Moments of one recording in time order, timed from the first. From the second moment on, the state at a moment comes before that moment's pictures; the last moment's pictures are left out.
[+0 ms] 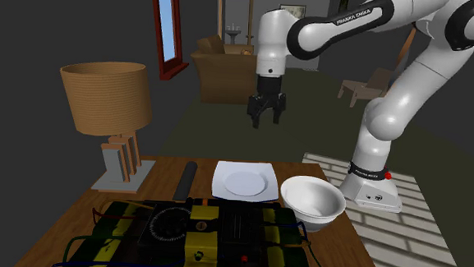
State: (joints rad) arm -0.03 -0.45 0.45 -2.39 0.32 1.95 0.78
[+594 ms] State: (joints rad) arm -0.08 -0.08 0.63 -2.18 0.23 2.13 1.21
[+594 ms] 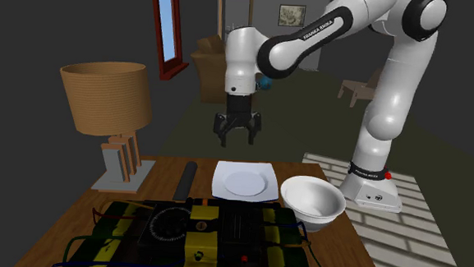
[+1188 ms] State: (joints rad) arm 0.02 0.33 0.61 -1.88 0.01 2.22 1.65
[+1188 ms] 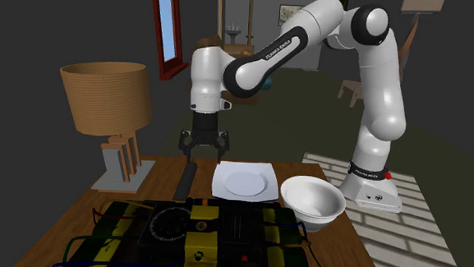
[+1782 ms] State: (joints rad) arm 0.12 0.55 0.54 -1.68 -0.08 2.24 1.82
